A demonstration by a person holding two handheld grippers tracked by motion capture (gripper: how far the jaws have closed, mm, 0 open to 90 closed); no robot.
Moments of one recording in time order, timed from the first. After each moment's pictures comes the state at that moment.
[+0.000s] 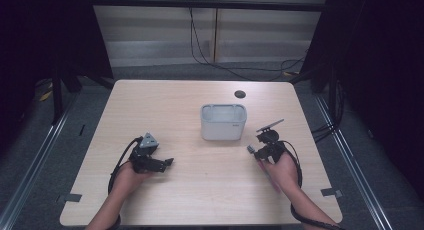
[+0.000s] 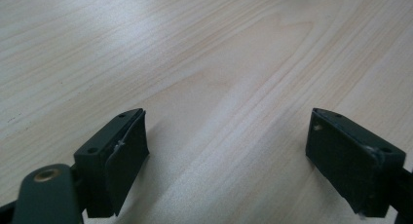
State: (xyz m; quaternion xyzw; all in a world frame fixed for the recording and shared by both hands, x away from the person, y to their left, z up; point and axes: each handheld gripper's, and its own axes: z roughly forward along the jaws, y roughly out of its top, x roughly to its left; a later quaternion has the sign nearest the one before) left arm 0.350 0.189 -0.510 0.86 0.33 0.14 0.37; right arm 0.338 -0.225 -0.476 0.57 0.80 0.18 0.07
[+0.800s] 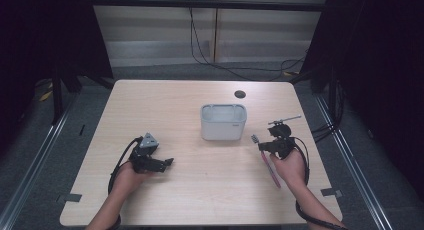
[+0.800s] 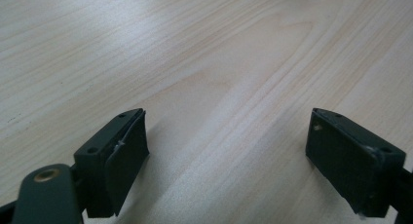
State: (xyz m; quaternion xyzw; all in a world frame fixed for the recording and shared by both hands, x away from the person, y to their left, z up) left arm 0.349 0.189 -0.510 0.86 0.33 0.13 0.37; right arm 0.332 -0.248 -0.448 0.58 0.76 0.28 0.08
